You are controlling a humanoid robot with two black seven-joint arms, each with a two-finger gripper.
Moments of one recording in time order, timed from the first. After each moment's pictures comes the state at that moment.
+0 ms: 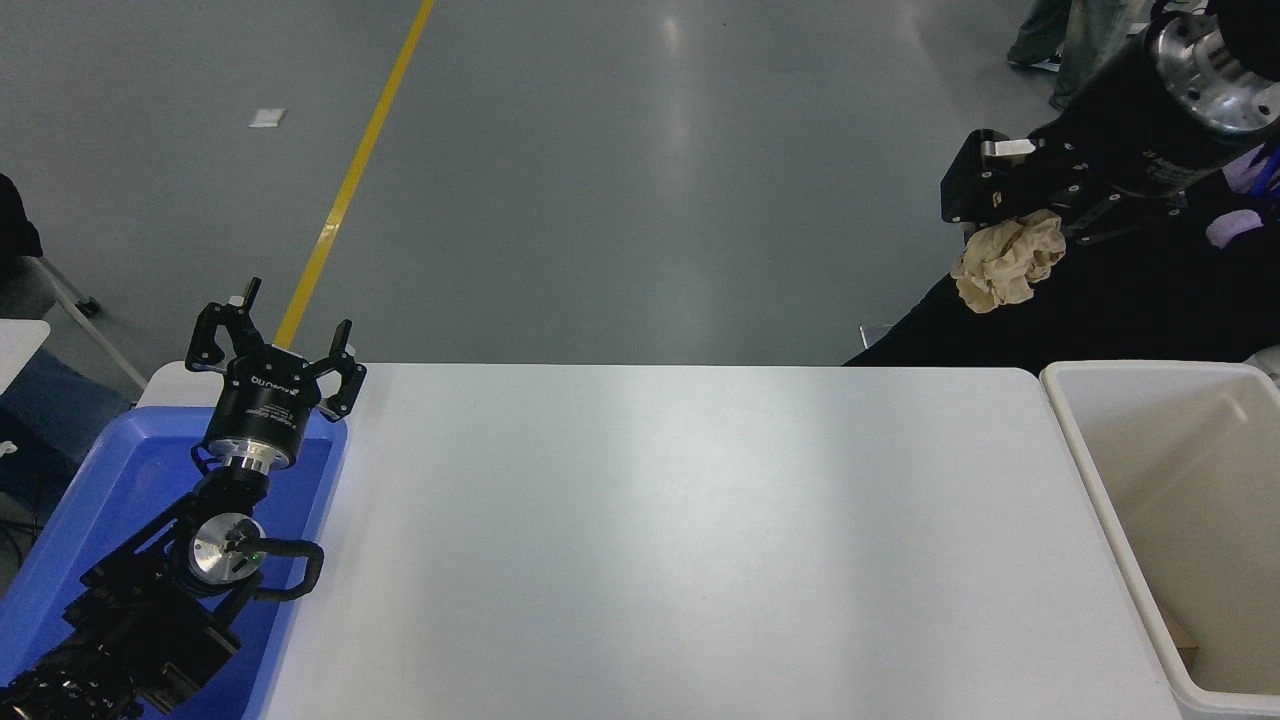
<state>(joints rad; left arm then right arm) -0.55 0.25 -0.94 -0.52 0.01 -0.56 -0.49 2.51 -0.42 -1.39 1.37 0.03 0.78 -0.12</state>
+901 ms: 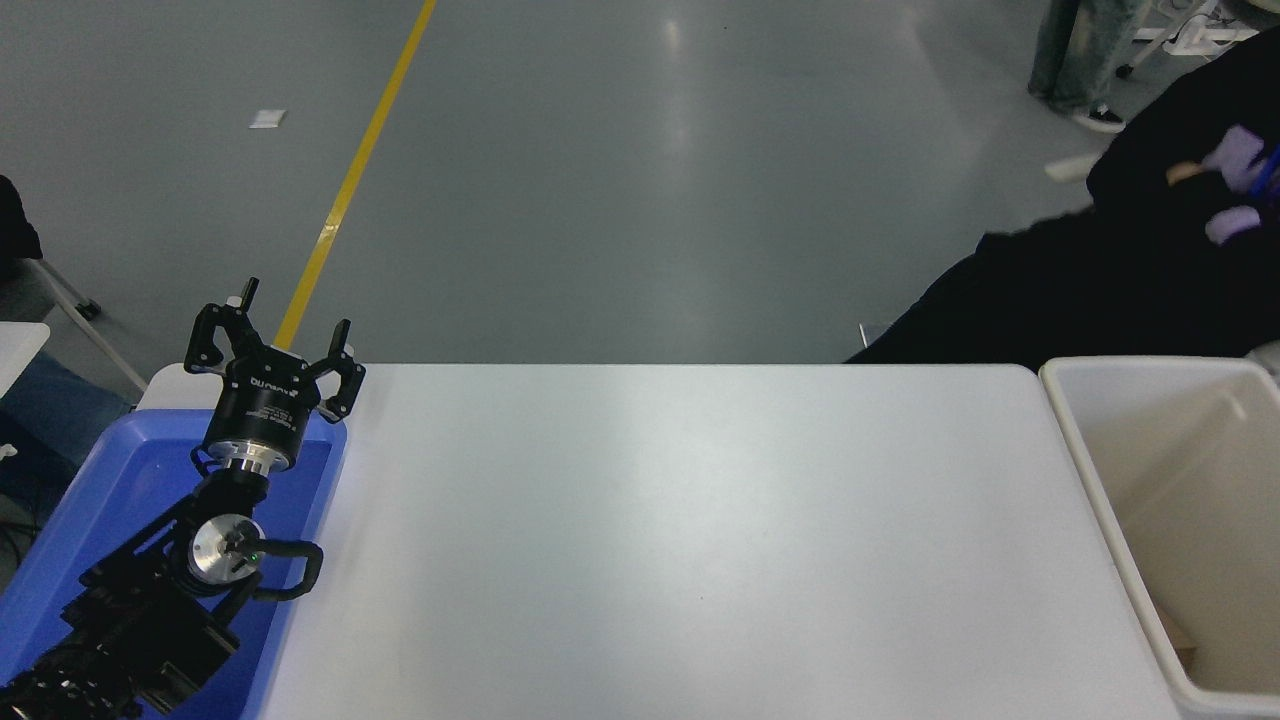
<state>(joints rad) -0.54 0.25 -0.94 -0.52 0.00 -0.56 -0.50 1.66 -0.78 -1.42 1.15 -0.15 -0.08 -0.12</state>
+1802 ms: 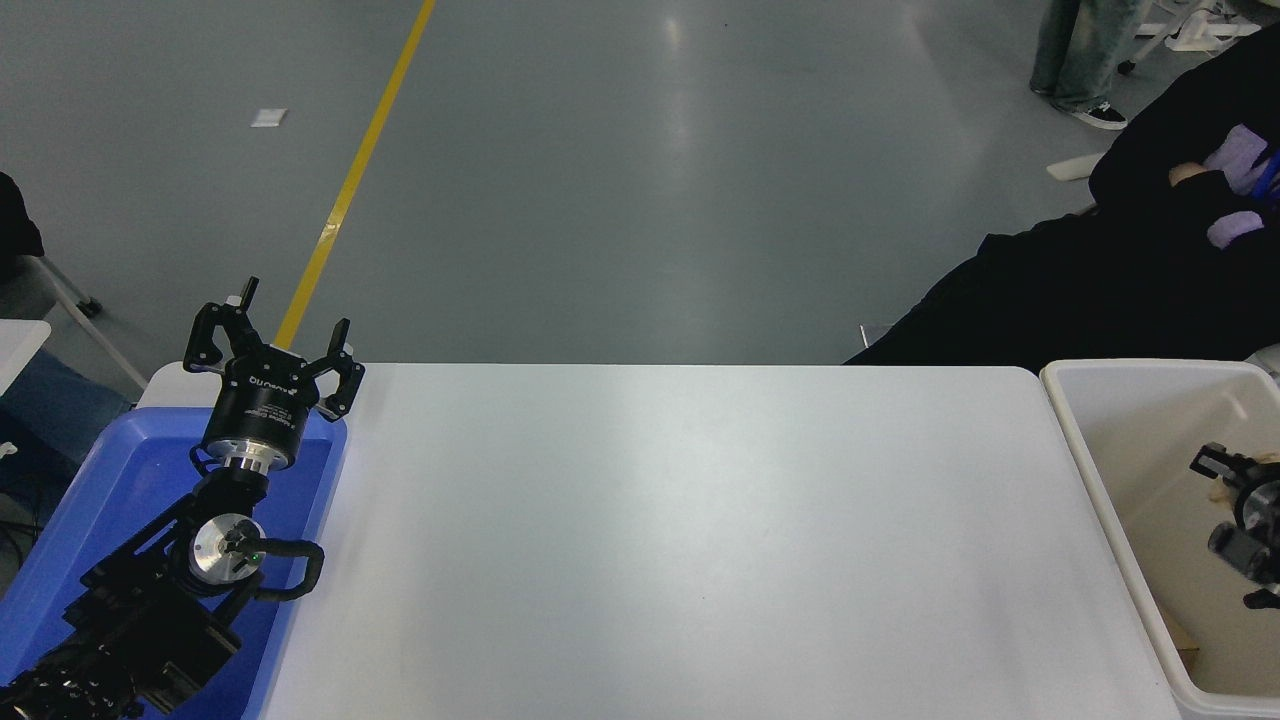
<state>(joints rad) -0.55 0.24 -0.94 -0.52 0.00 -0.56 -0.50 0.74 -0.41 -0.87 0.20 -0.10 -0.21 -0.12</state>
